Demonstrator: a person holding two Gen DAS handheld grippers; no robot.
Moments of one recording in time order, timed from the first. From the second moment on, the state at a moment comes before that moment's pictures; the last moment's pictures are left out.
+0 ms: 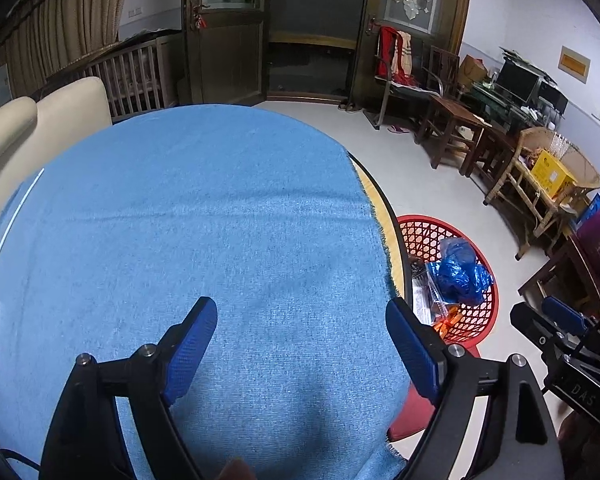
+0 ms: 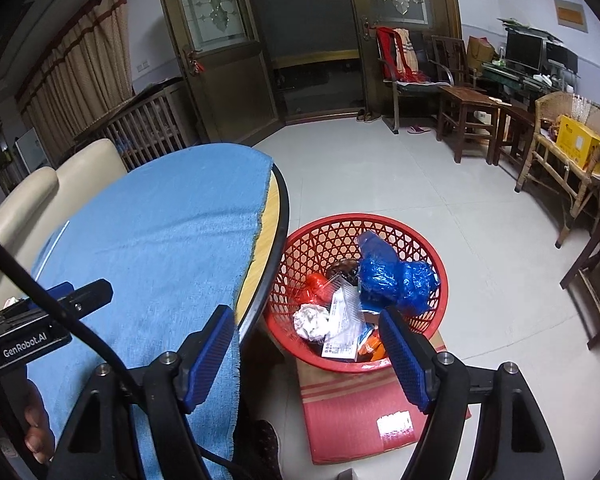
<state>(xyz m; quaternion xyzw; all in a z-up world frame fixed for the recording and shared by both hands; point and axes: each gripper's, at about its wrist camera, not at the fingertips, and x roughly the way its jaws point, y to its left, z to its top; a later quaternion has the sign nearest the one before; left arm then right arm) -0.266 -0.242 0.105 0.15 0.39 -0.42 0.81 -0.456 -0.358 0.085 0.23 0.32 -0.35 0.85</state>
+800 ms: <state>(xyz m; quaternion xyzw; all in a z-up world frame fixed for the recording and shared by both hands) -0.277 -0.251 0.107 0.17 0.38 -0.43 0.81 -0.459 -0.366 0.075 0.24 0.32 -0.36 0.85</state>
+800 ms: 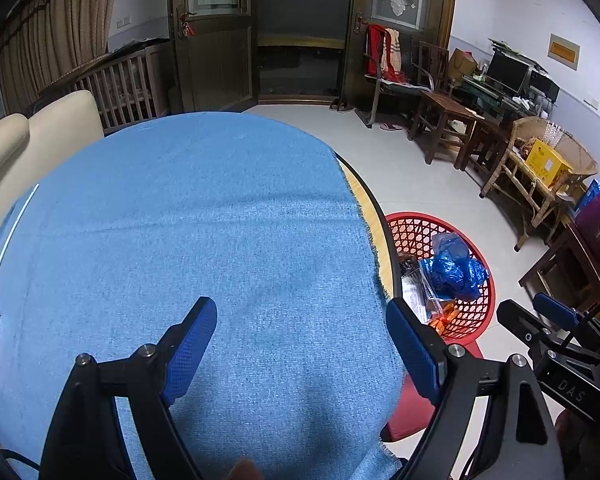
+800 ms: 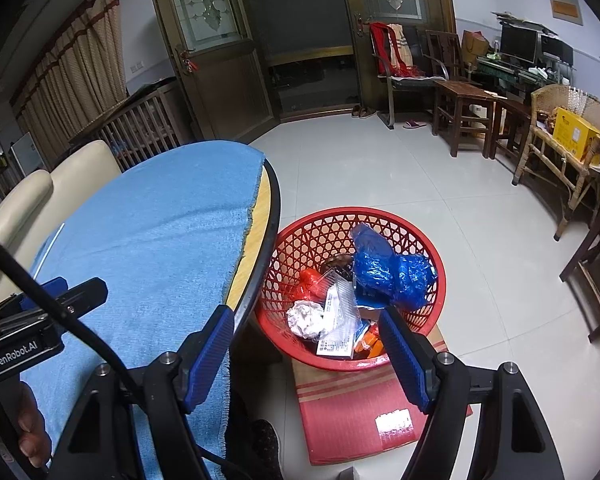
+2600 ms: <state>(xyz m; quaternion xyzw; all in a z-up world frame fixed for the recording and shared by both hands) -0.288 -0.254 0.114 0.18 0.36 -0.44 0.80 -0.460 -0.364 0.082 0.23 0.31 -0.36 0.85</state>
